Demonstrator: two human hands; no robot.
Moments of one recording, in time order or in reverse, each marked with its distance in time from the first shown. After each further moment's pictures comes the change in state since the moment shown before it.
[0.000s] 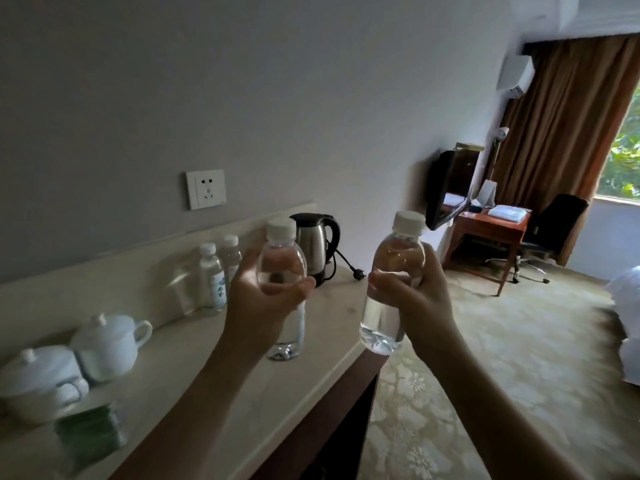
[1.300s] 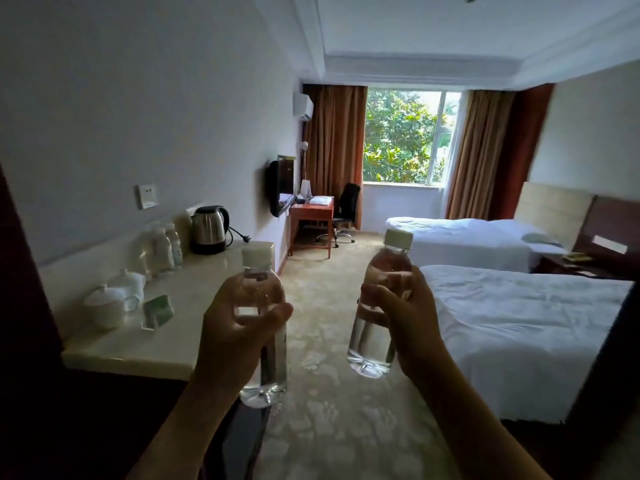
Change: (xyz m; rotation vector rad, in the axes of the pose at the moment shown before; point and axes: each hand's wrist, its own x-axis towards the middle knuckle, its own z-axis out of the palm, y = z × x) left_hand -0.404 0.273 -0.309 -0.298 -0.449 -0.044; right_hand -0.553 -0.354 0.187 -0.136 0.610 0.035
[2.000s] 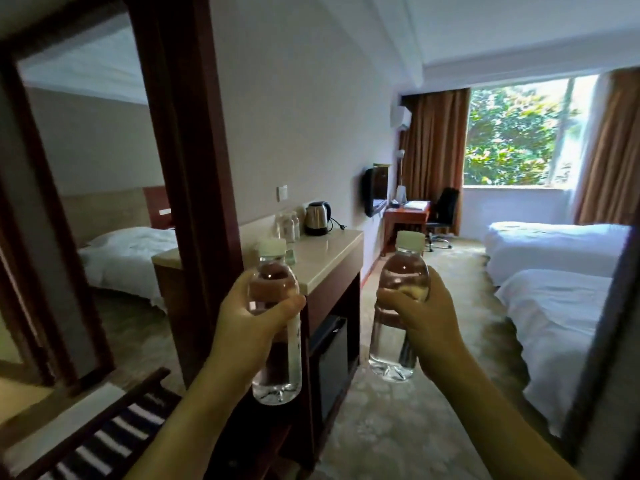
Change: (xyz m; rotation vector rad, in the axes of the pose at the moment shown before) left_hand -0.362 0.218 -0.062 0.121 0.234 -0.024; right_hand -0.320 -0.142 -0.061 0.097 -0.272 0.031
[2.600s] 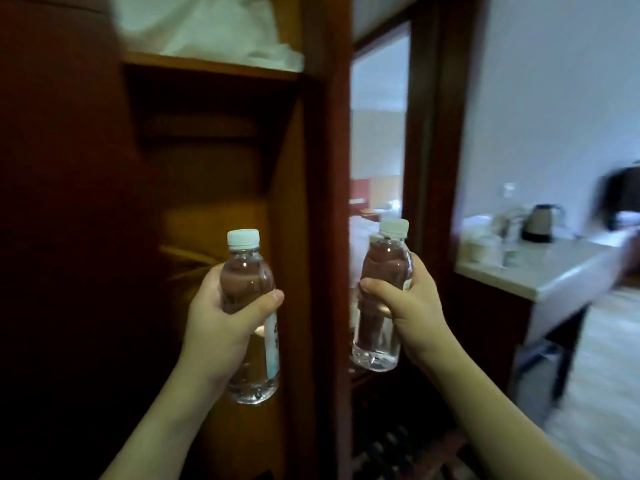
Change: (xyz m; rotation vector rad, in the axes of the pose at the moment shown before) left_hand -0.220 0.148 -0.381 0.355 0.536 0.111; right_hand -0.232 -0.053 0.353 0.311 -0.592 0.031
